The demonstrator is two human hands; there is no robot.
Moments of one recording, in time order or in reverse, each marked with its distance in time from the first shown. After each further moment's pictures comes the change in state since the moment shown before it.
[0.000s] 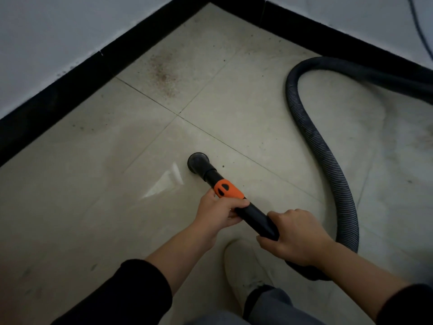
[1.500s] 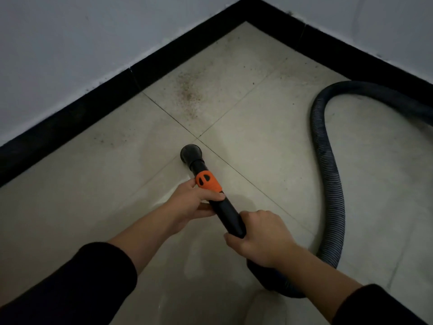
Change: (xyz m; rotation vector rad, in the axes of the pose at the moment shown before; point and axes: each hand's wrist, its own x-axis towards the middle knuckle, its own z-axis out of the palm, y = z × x) left_hand 0.056 0.105 -0.050 0.113 0.095 0.017; right_hand 0.121 -0.030 -0.040 0.185 -0.012 -0.118
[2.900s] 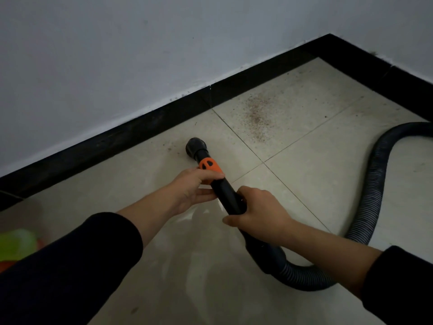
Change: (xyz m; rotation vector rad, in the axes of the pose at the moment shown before) left_hand 0.017 0.037 -0.150 -0.149 0.144 0.132; right_hand 0.121 -0.126 -0.006 0.159 0.049 -0.137
